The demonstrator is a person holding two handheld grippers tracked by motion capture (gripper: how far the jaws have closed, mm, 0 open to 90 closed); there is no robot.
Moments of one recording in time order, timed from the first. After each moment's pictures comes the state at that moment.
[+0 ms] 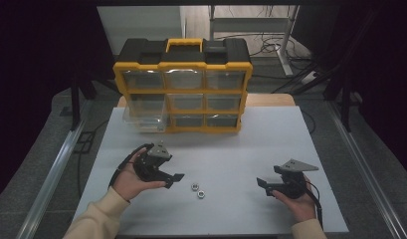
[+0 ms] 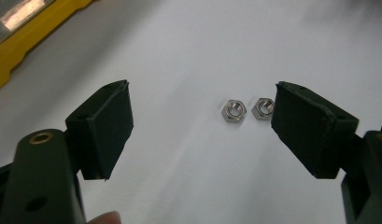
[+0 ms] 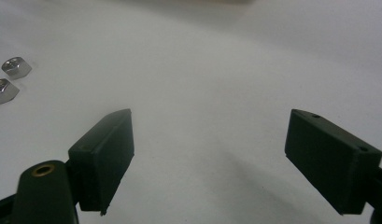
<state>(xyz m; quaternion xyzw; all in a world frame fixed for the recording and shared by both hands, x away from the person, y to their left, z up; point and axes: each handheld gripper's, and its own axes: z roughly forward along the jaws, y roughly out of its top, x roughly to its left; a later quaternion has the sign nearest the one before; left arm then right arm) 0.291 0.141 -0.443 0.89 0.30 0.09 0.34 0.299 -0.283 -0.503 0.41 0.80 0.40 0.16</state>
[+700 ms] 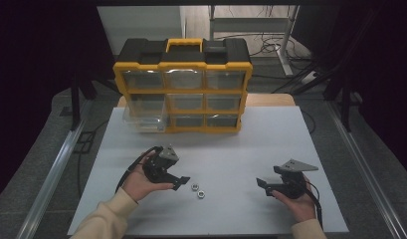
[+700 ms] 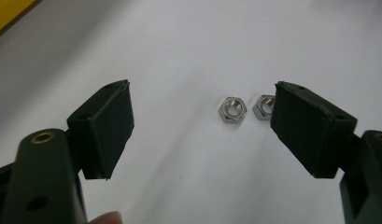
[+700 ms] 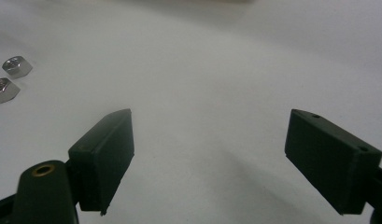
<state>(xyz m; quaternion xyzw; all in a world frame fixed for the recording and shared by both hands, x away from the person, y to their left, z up) 0.298 0.123 -0.460 0.90 0.30 0.07 0.32 0.299 -0.283 -0.503 0.41 0.80 0.40 0.16</state>
